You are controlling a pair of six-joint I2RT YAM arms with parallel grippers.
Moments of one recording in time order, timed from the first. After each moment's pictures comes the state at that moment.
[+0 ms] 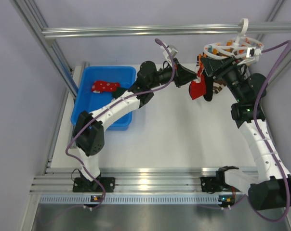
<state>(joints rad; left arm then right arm) -0.73 1.89 1.67 0.52 0.59 -0.55 0.10 1.08 1.09 0.30 -0.35 0.73</state>
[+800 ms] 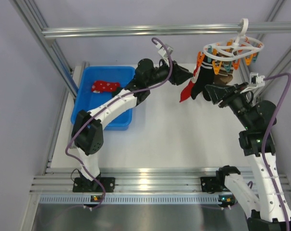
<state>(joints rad) -0.68 1.89 1.67 0.39 0.51 -0.47 0.08 0.72 0.91 0.01 -0.39 0.55</state>
